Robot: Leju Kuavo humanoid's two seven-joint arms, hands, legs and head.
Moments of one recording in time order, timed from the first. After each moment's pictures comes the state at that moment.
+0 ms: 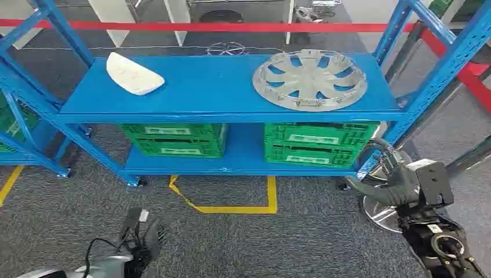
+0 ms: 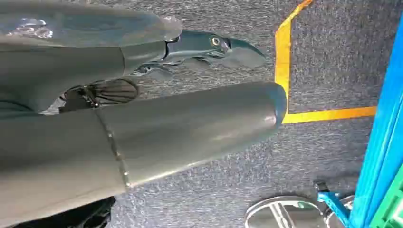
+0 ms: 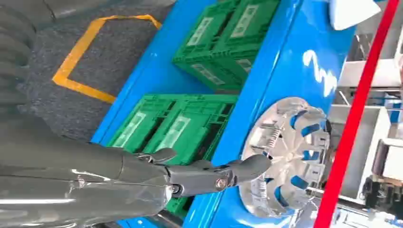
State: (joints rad) left arm -0.25 0.14 -0.67 -0.29 0.99 -0.15 -0.39; right arm -0.31 -0.17 0.60 -1.47 -0.26 -0.08 -0.11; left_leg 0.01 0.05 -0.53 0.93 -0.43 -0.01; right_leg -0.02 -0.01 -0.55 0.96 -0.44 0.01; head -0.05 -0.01
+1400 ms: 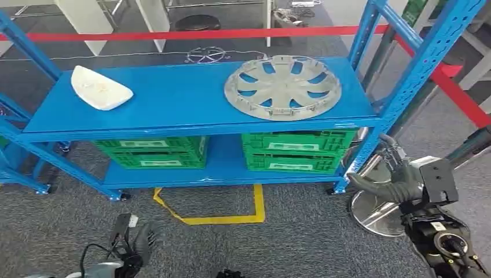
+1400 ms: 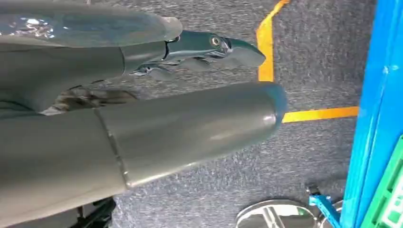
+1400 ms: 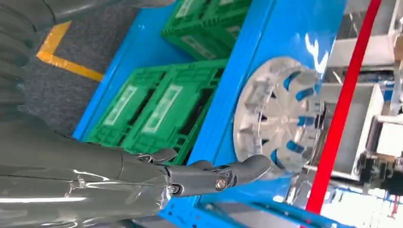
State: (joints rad) left arm -0.22 0.17 -0.66 -0.29 1.01 -0.15 -0.41; right arm -0.32 -0.18 0.61 -1.51 -0.26 -0.12 -0.10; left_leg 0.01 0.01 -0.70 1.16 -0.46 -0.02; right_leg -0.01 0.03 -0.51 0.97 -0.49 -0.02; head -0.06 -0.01
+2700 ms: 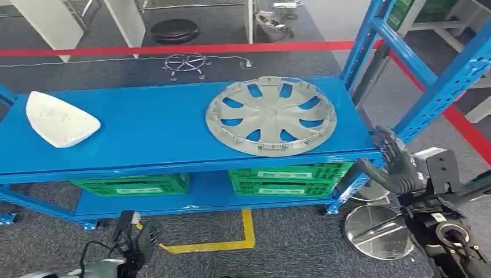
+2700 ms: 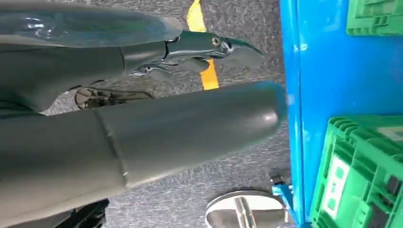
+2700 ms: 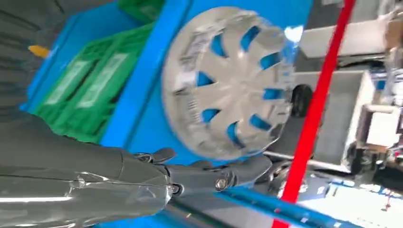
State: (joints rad) left arm -0.24 0.16 -0.66 -0.29 0.99 -0.14 -0.40; right arm -0.38 -0.18 0.62 -1.48 -0.33 -0.07 -0.14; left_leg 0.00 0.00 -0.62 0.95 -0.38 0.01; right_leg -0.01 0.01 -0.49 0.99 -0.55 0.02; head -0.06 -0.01
